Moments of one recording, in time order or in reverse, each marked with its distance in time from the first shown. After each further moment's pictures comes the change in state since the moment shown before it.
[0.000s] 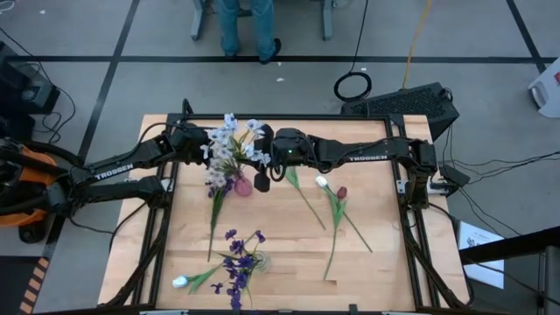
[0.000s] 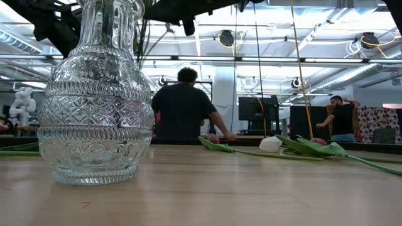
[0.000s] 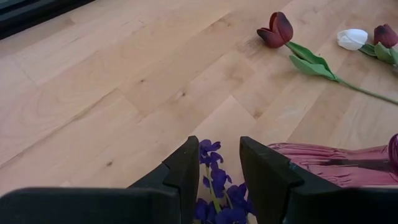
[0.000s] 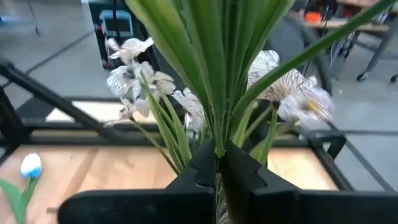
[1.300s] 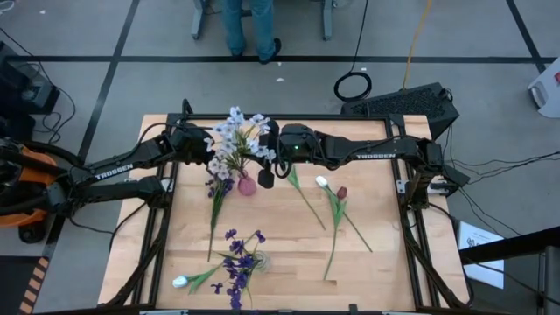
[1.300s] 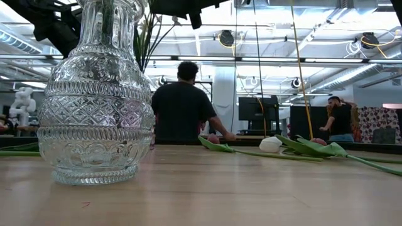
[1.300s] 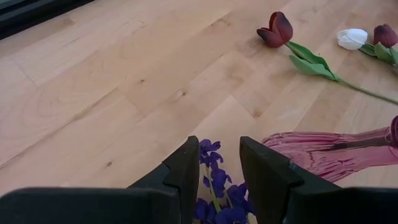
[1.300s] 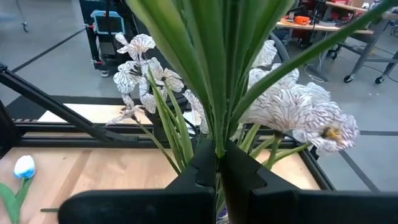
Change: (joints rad) left arm 0.000 0.000 0.000 0.000 0.005 0.001; right arm -0.005 -0.058 -0.001 -0.046 0.031 -0.016
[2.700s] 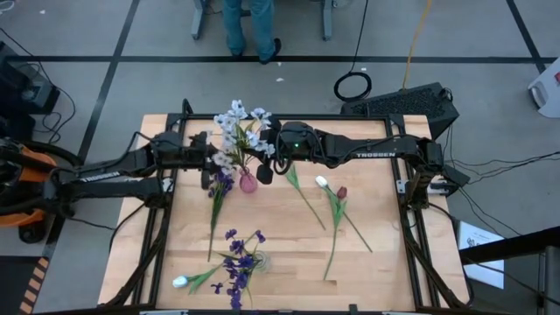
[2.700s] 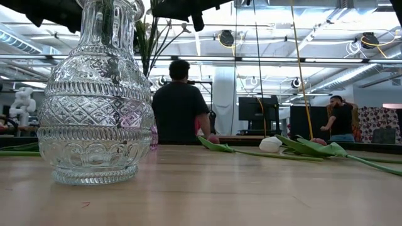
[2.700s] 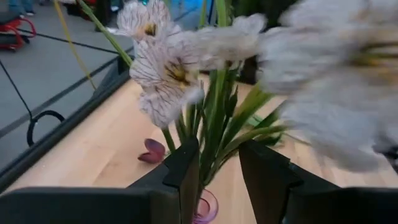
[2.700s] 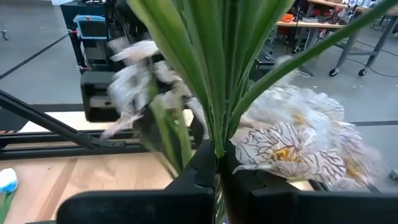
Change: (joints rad) left arm -0.287 -0.170 0.000 0.359 0.051 0.202; right arm -0.013 0.000 0.000 0.003 0.043 0.038
